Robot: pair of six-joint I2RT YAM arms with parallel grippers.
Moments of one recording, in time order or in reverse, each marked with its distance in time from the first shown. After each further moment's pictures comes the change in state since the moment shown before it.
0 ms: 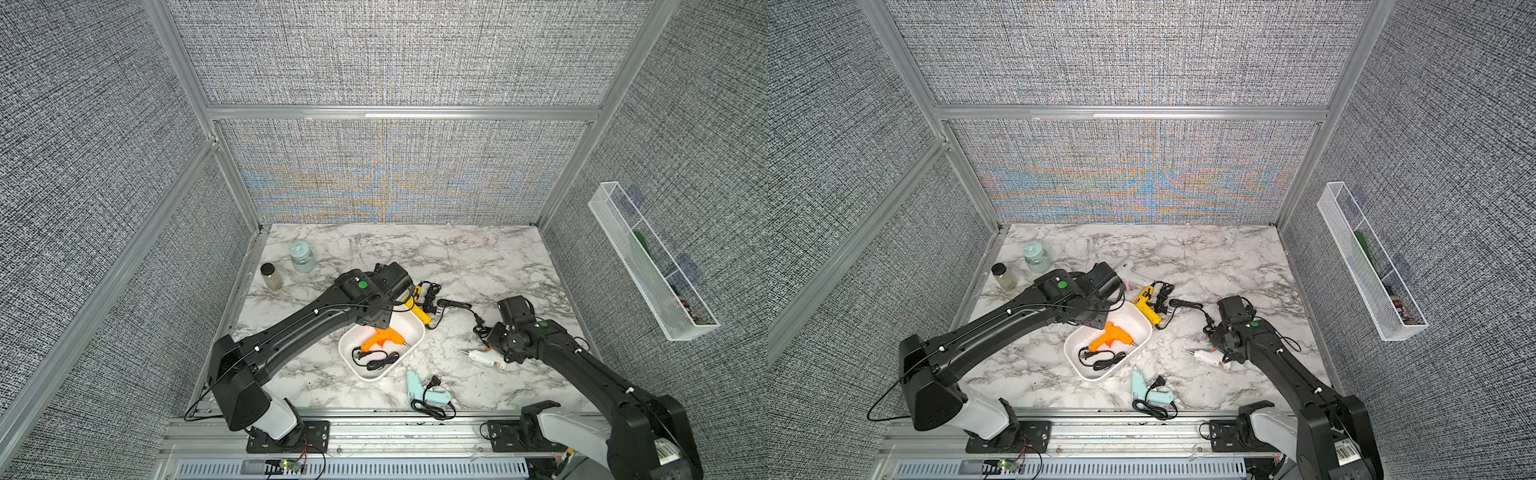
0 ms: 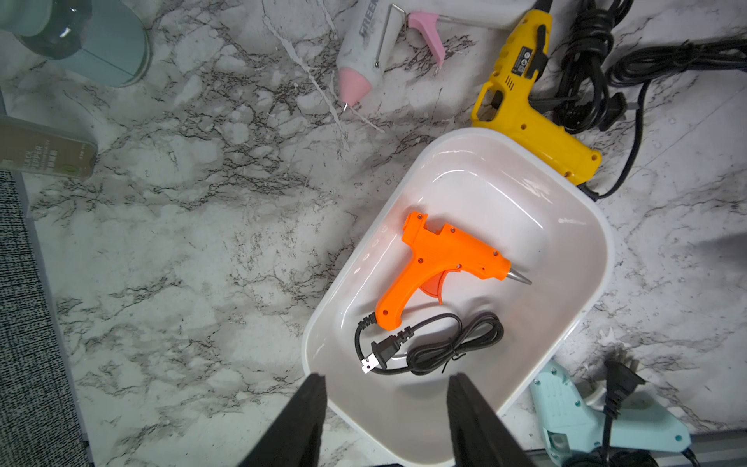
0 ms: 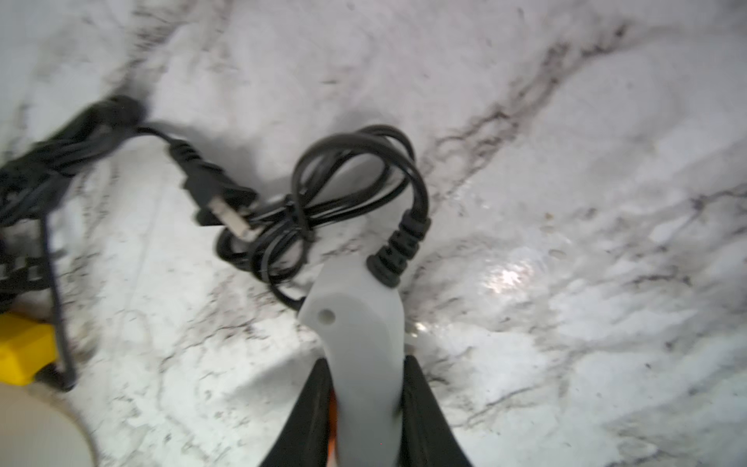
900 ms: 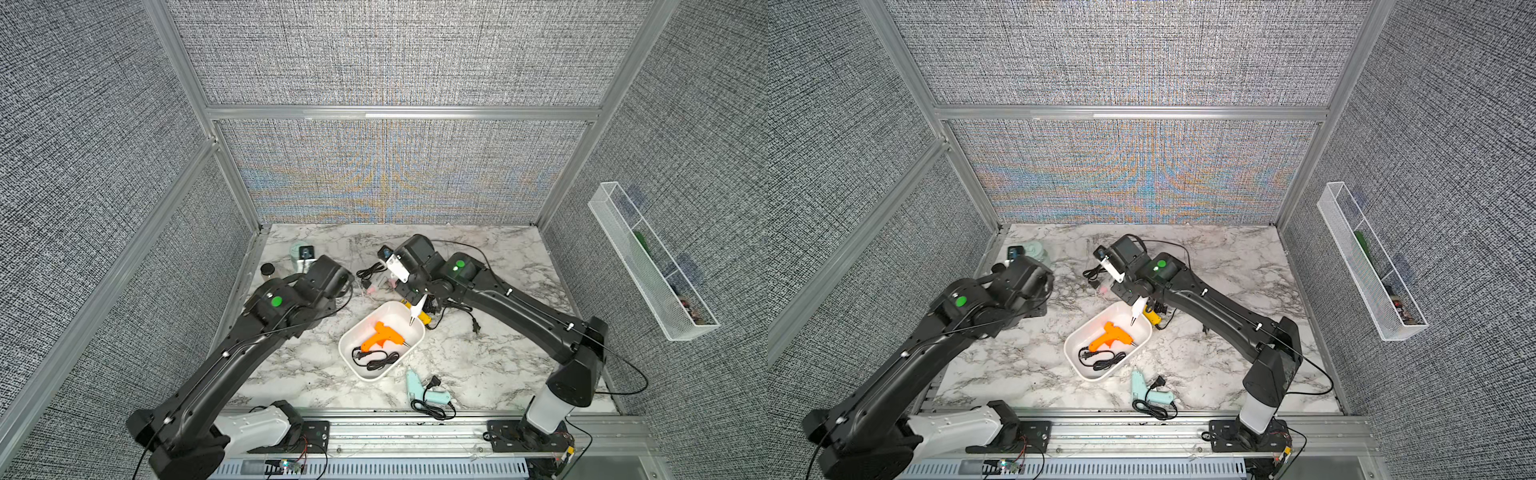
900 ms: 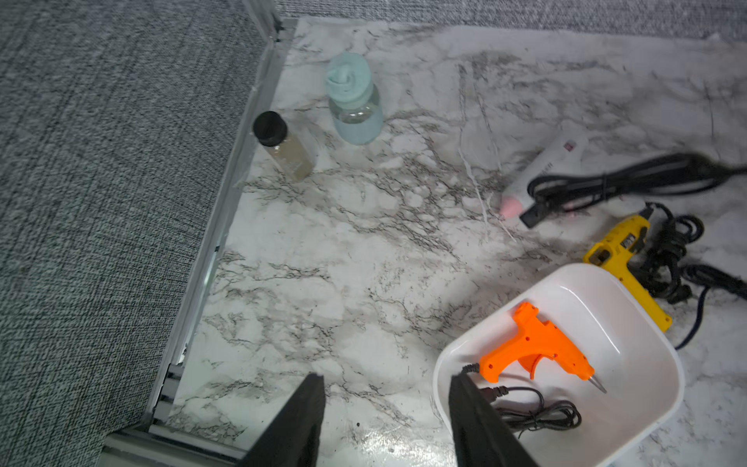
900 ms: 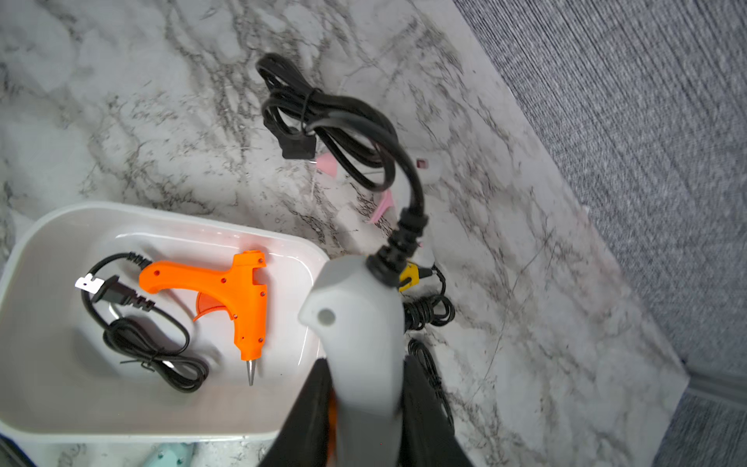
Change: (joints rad) left arm 0.208 -0.407 -0.018 -0.150 -0.272 -0.121; right arm 0.648 0.576 1.069 -0.204 0.176 -1.074
